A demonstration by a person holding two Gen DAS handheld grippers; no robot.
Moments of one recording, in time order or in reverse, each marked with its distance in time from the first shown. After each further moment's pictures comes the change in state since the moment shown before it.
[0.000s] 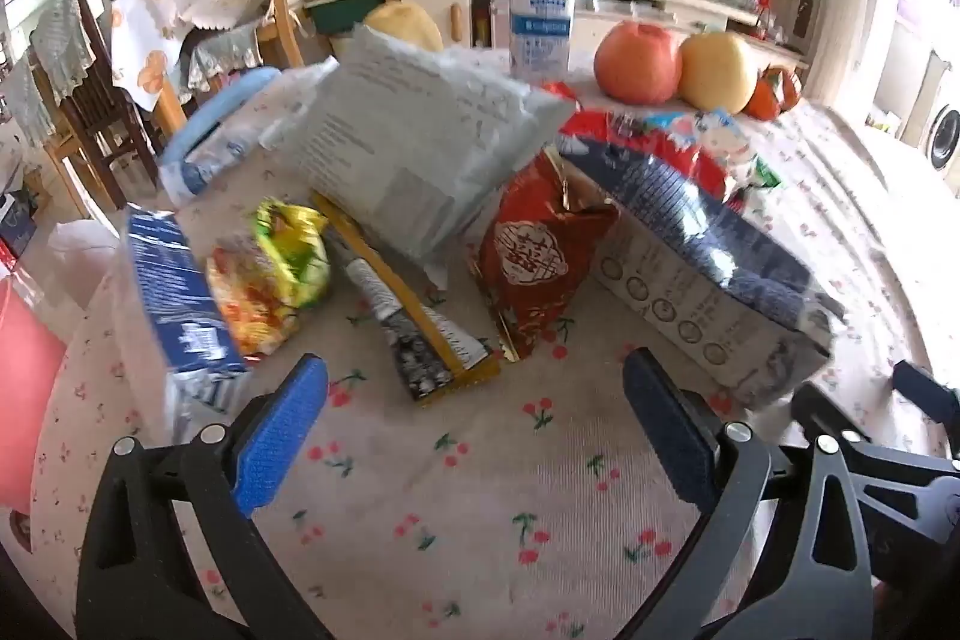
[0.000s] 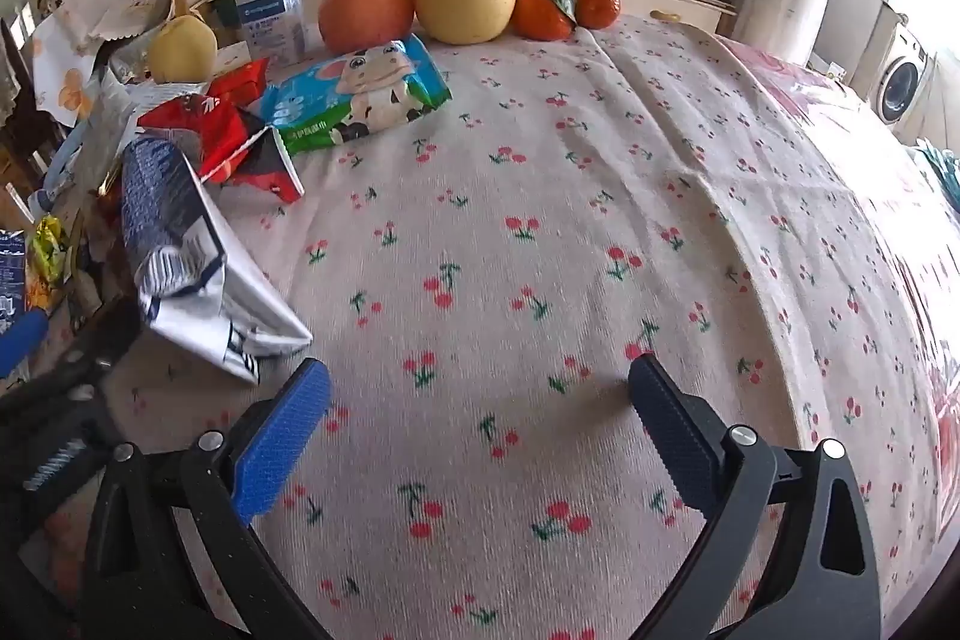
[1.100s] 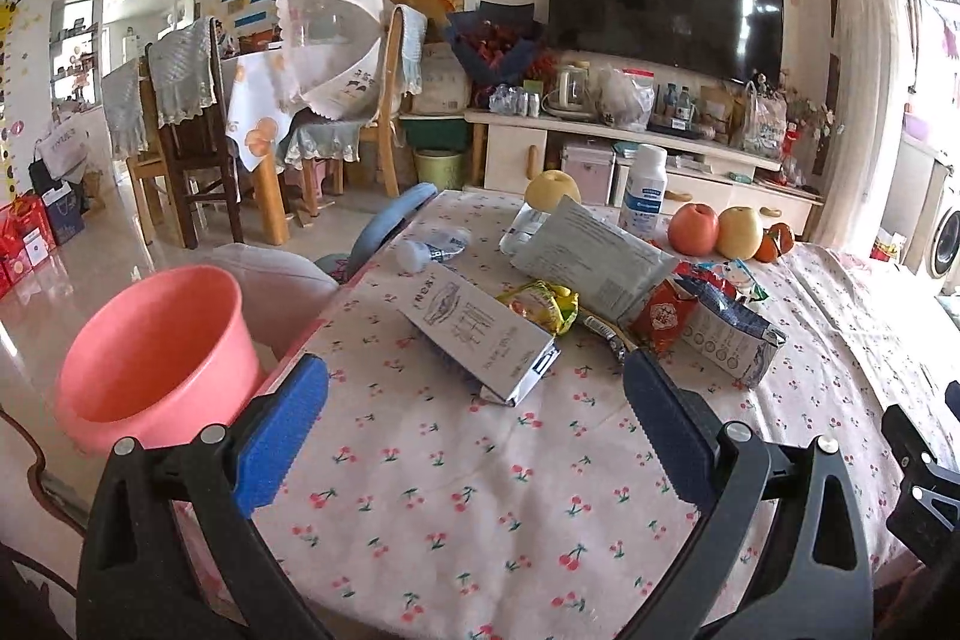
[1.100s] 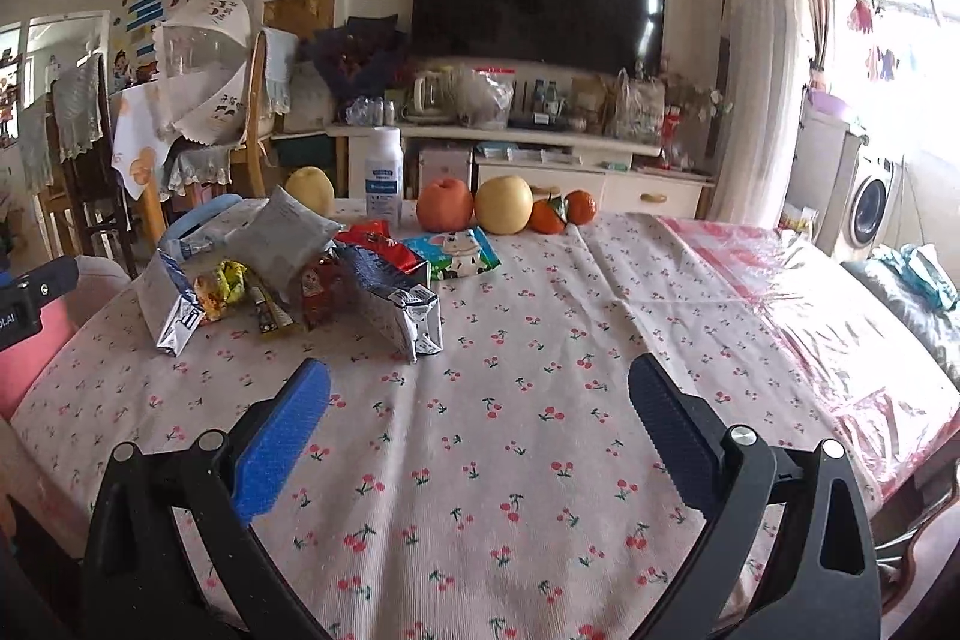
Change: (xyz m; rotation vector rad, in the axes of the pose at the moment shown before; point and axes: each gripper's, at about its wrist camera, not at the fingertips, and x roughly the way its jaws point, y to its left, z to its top) left arm -0.156 0.129 -0.056 -0.138 -0.321 0.065; right arm -0.171 0.035 -0.096 -0.079 -0.488 0.002
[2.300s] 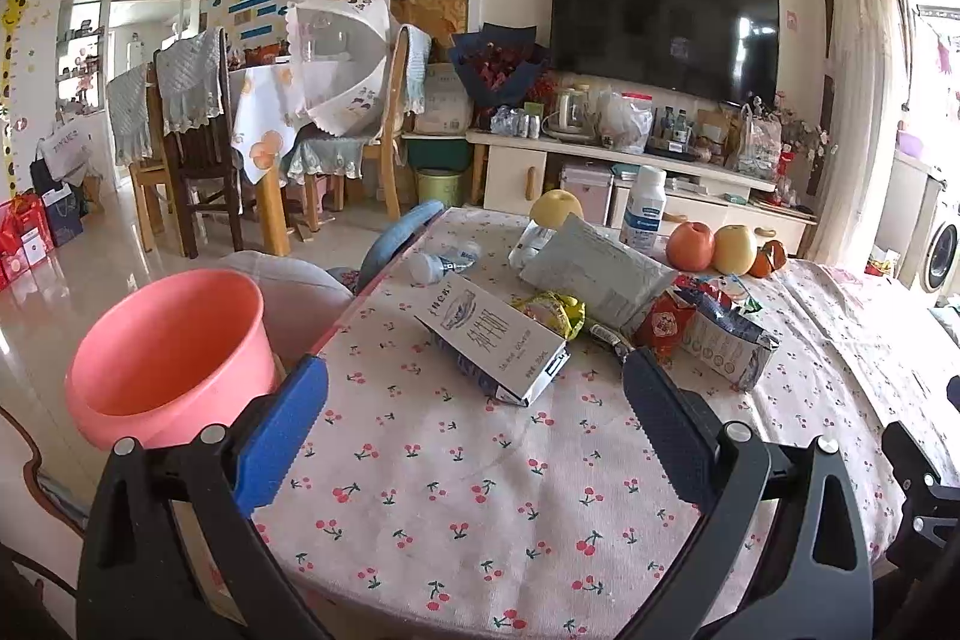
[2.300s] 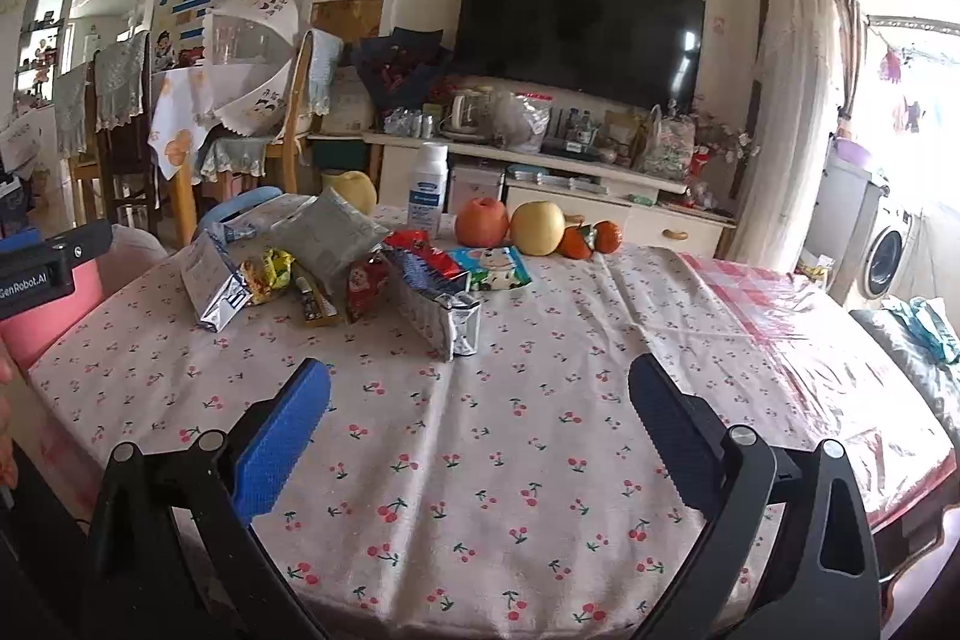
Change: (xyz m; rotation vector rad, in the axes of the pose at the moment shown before) left arm -0.022 0.016 -0.007 -0.007 -0.055 -0.017; right arm -0.025 0.016 -0.005 -0.094 -0.040 0.061
